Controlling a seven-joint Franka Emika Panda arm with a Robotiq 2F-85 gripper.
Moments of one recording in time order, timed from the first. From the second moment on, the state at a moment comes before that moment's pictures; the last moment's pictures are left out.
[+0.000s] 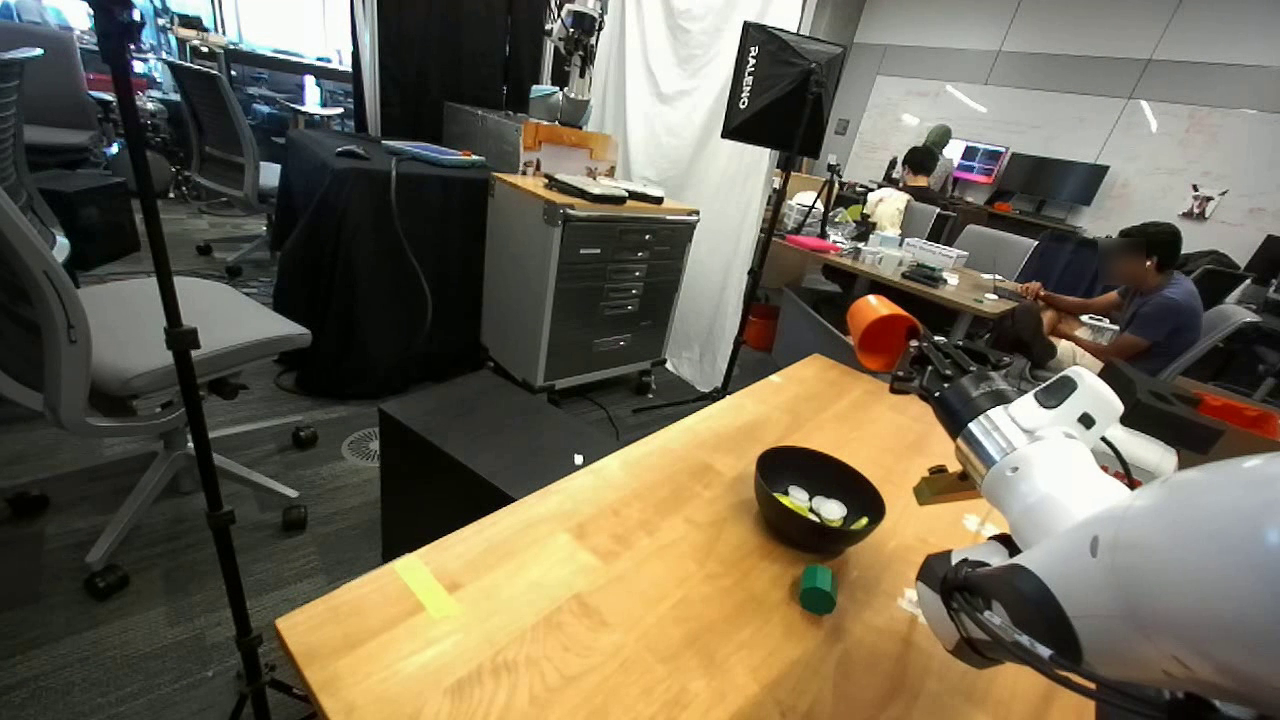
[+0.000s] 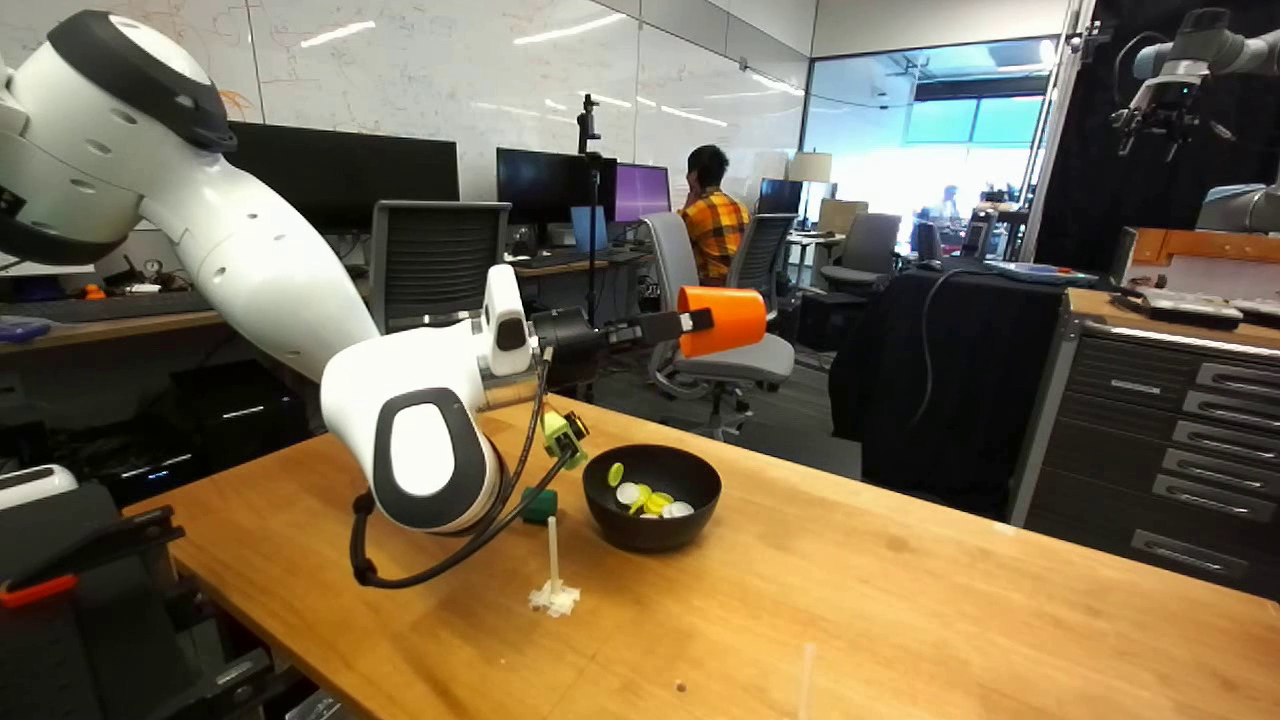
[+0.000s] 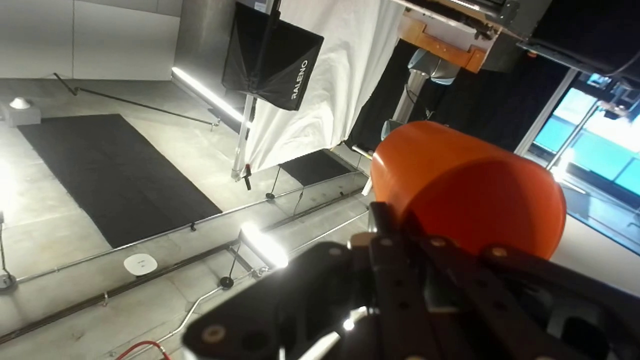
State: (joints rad) arm 0.96 1.49 -0.86 -2.17 1.09 4.22 0.33
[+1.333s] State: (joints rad) arm 0.71 1.48 -0.67 -2.12 1.08 4.21 0.34
